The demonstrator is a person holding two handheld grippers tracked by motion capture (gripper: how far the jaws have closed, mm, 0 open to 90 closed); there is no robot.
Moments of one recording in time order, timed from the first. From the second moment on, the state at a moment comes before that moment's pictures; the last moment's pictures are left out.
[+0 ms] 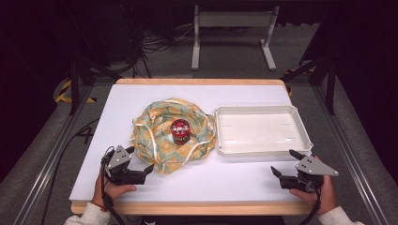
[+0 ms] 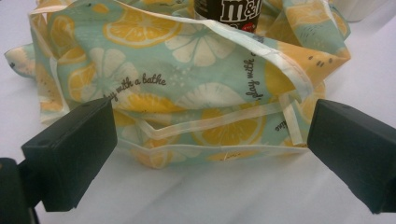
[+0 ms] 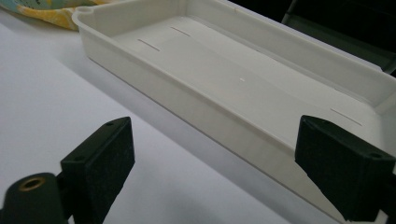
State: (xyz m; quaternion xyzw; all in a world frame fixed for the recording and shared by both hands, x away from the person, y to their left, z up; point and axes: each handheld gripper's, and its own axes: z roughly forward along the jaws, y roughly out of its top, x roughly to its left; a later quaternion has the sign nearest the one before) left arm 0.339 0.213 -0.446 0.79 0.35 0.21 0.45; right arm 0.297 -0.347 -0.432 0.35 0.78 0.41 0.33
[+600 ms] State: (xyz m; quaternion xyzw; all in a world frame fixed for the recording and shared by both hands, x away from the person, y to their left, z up) left arm 0.342 0.206 -0.421 0.80 0.33 0.19 0.46; right arm 0.291 -0.345 -0.431 0.35 0.78 0.40 0.34
